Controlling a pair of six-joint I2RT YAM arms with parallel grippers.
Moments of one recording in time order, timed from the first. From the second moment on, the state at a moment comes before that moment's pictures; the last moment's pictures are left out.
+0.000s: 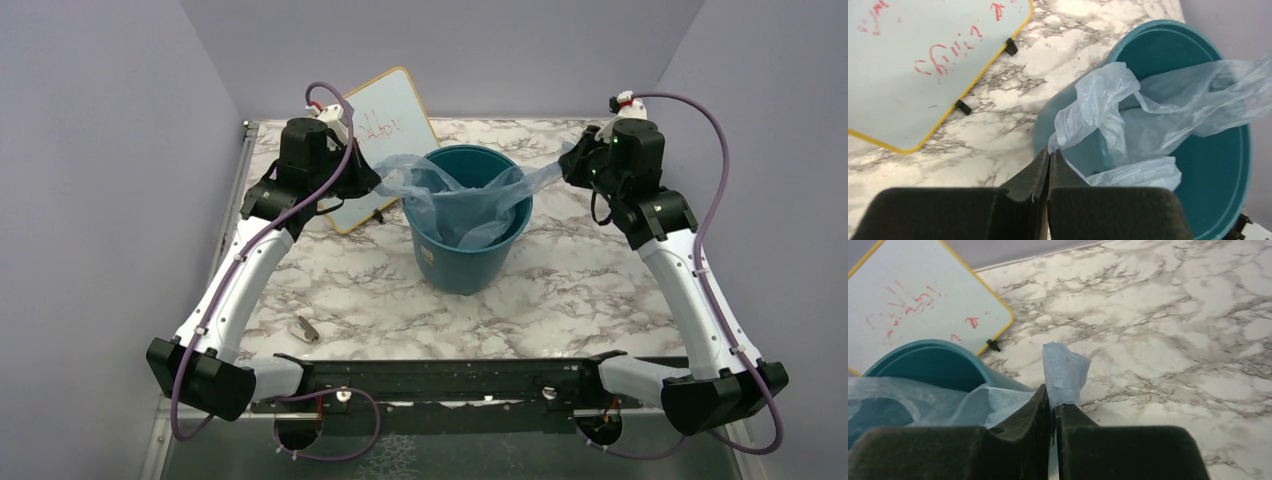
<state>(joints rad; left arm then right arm) -0.33 1.27 1.36 -0.56 0.26 -0.42 0.27 1.17 1.34 -0.53 0.10 0.35</state>
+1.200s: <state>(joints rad) -0.32 1.25 0.87 -0.13 0.41 -0.55 0.23 1.22 0.92 -0.41 -0.14 0.47</state>
